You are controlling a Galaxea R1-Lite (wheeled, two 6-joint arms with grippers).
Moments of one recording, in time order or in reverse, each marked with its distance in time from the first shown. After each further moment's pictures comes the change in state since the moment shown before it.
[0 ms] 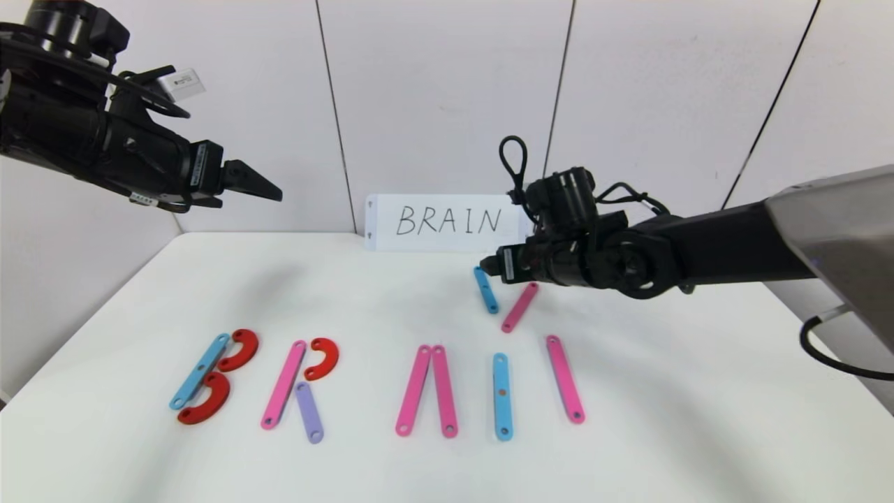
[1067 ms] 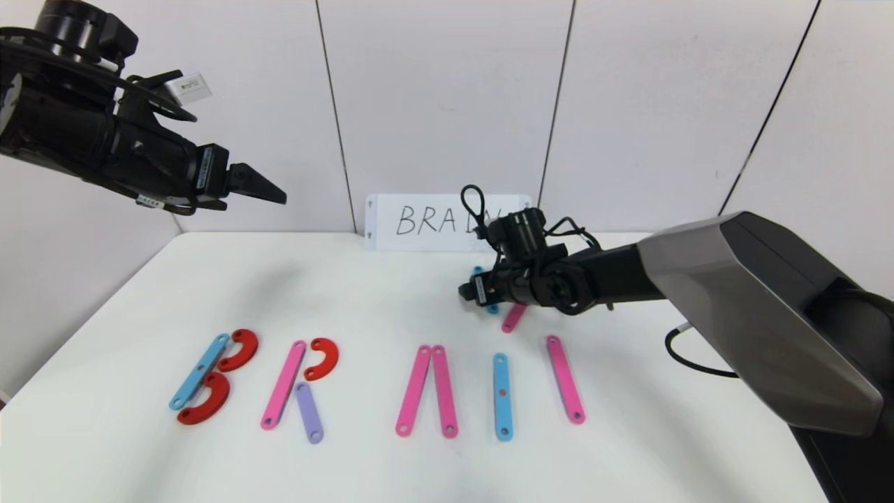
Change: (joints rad) left arm -0.008 0.010 0.000 0.000 0.001 0.000; right arm 0.010 0.261 -0.199 -0.011 0.028 -0.076
